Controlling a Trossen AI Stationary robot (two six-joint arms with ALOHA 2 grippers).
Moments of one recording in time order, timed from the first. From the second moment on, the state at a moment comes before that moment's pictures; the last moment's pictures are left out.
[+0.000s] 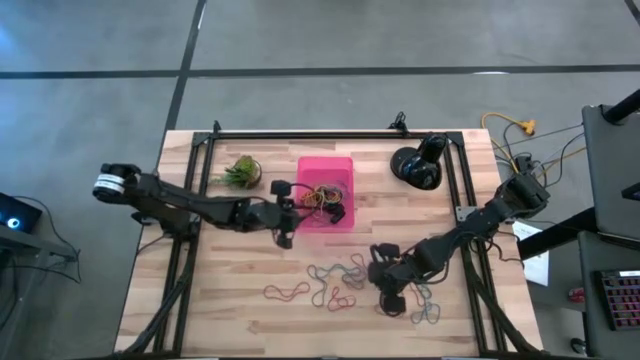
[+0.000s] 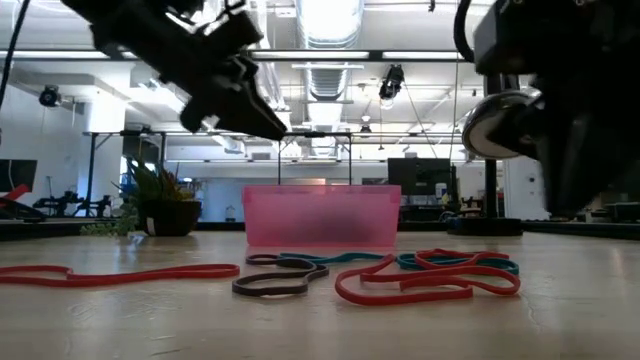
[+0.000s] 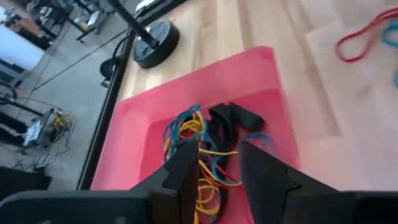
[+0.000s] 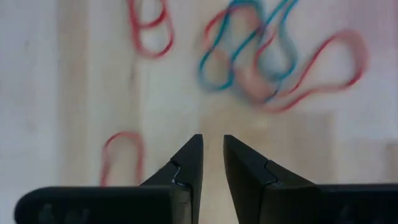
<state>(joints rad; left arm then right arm) -0.12 1.36 0.71 0.11 -0.45 0.35 0.53 1.63 0.91 -0.41 0.07 0.59</state>
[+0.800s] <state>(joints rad) -0.18 1.16 0.58 0.13 -0.45 0.29 0.67 1.65 0.90 -0.53 0.08 0.77</state>
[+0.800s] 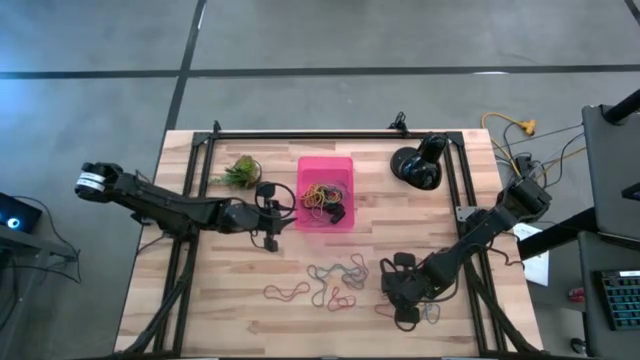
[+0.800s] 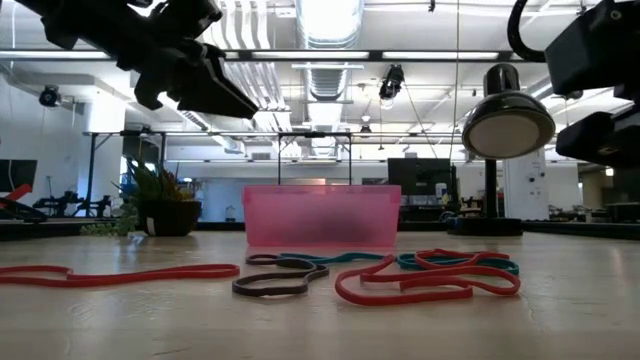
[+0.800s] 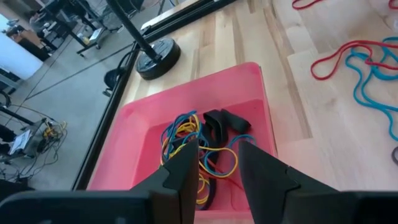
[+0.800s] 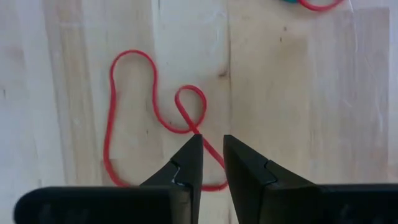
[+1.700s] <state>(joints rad) -0.18 1.16 0.58 0.12 -0.45 0.29 0.67 1.66 0.85 -0.54 0.08 0.87</state>
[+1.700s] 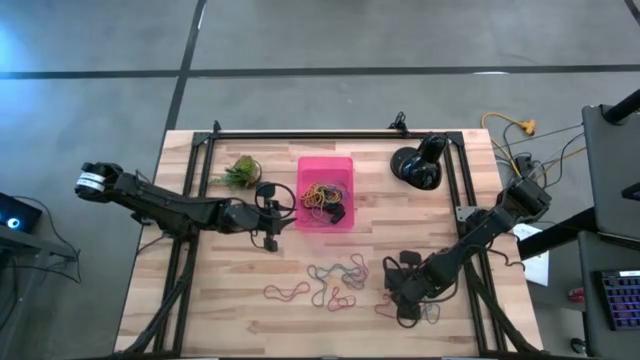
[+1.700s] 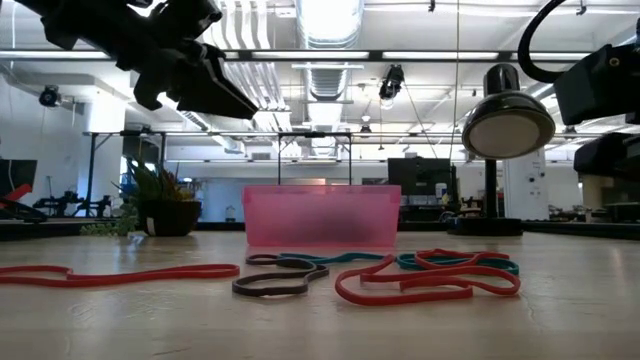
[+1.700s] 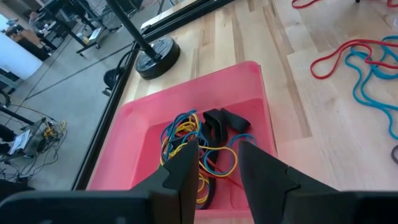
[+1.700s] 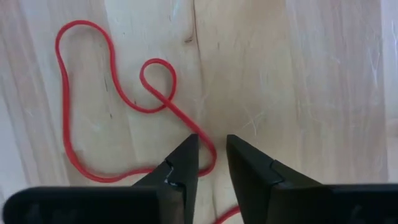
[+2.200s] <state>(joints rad) -0.18 1.16 0.58 0.13 -0.45 0.29 0.69 1.67 0.85 -0.54 0.08 0.92</state>
